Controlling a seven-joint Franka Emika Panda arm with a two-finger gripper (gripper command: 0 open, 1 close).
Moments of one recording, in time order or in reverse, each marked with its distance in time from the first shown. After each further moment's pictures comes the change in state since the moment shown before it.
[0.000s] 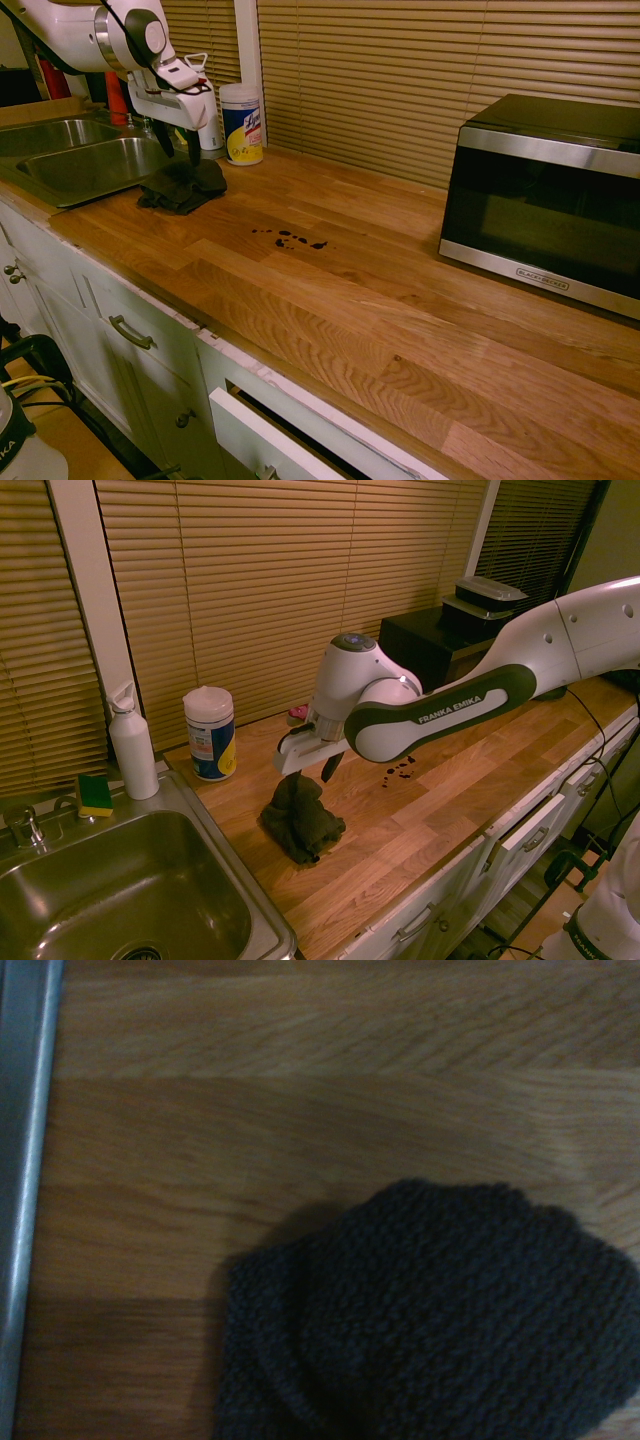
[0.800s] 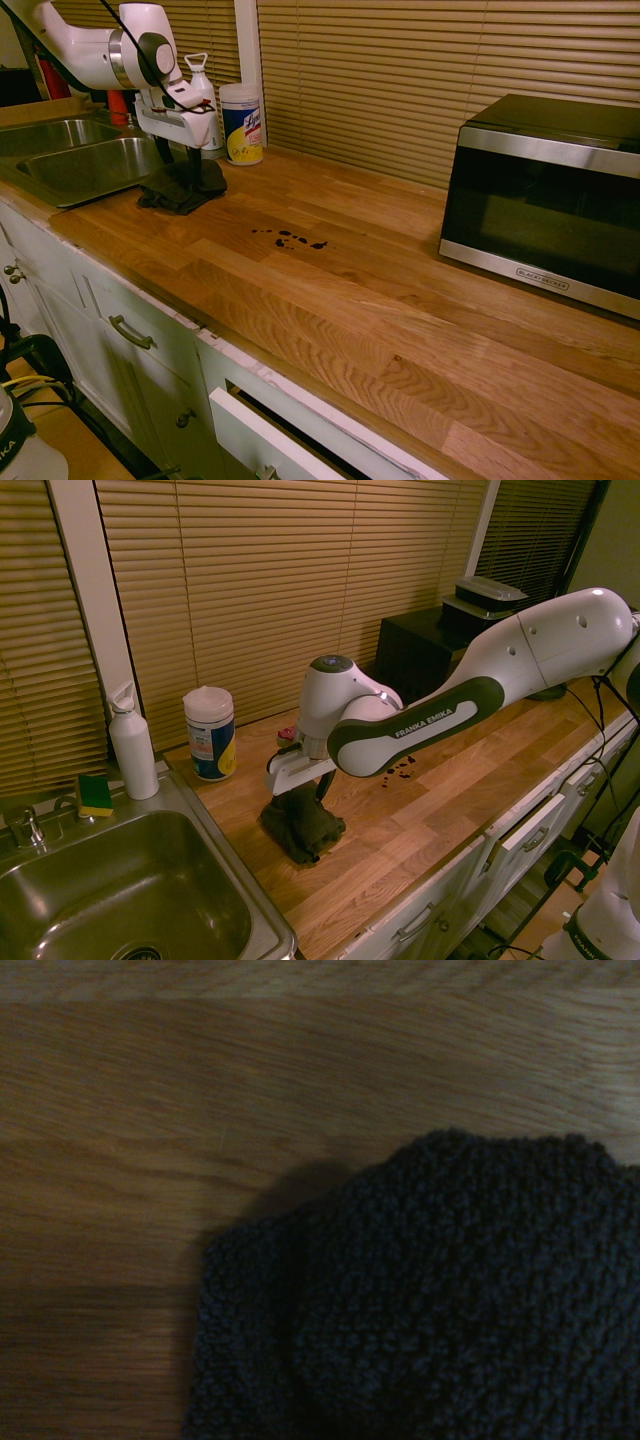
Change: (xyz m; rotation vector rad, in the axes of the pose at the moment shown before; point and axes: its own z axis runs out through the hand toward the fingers) arm 0.005 -0.009 0.041 -0.068 -0.032 0.015
